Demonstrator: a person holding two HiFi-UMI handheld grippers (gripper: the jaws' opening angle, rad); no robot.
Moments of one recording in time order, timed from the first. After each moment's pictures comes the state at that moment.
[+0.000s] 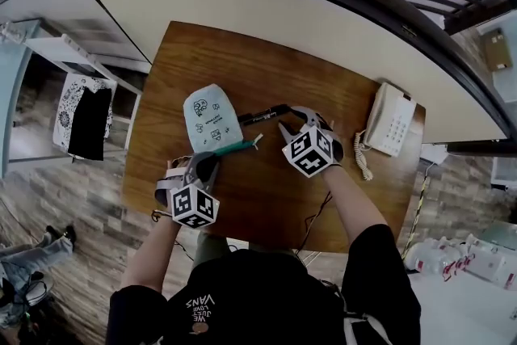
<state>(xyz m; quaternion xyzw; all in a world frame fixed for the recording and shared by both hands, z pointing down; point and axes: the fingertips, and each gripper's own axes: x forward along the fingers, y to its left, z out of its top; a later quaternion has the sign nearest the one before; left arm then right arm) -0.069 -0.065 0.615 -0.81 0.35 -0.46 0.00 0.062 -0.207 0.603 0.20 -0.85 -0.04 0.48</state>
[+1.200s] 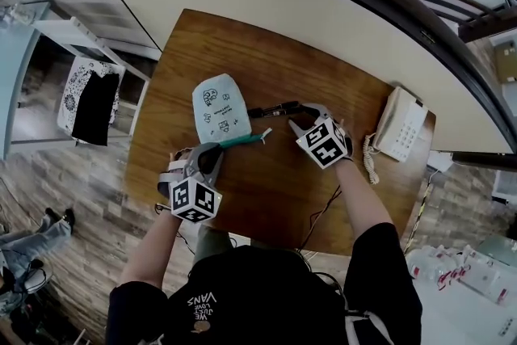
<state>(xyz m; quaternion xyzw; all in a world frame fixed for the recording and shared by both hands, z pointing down) -0.075 -0.068 0.606 -0.82 0.39 -0.43 -0.02 0.068 -0.209 0.625 0.17 -0.87 0.02 0.47</state>
